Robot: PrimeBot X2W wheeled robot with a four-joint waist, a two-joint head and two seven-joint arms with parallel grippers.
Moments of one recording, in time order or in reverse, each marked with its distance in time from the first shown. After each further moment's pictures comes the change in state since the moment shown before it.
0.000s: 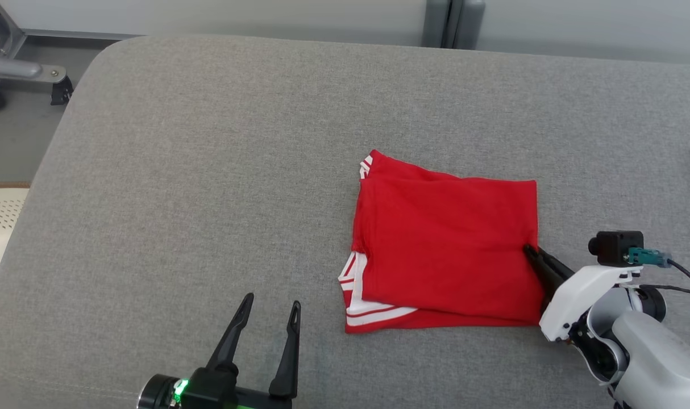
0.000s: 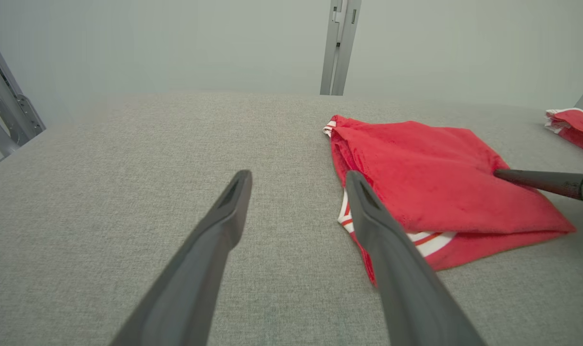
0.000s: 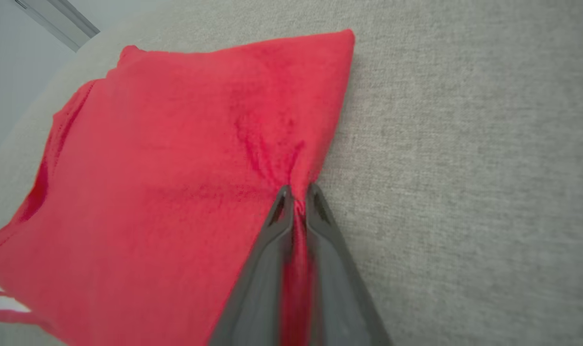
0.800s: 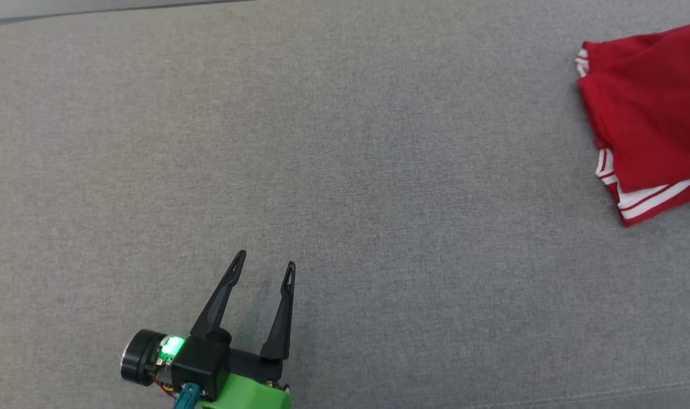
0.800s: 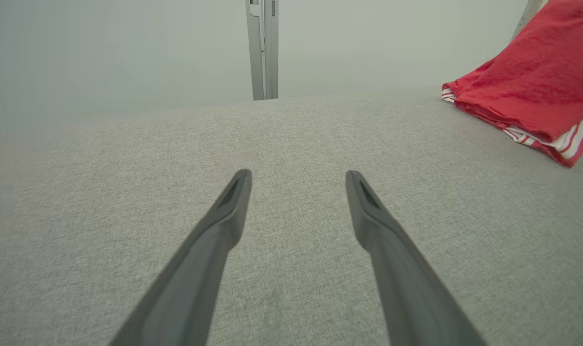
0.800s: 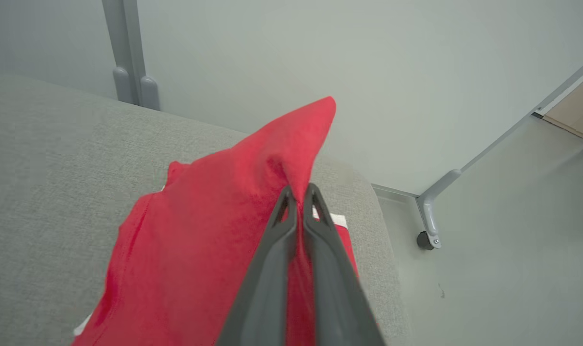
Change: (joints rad) left arm -0.081 0.000 0.044 -0.041 0.080 -0.053 0.000; right arm -0.295 -0.541 -0.104 -0.101 -0.177 0.001 0.036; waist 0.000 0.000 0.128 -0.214
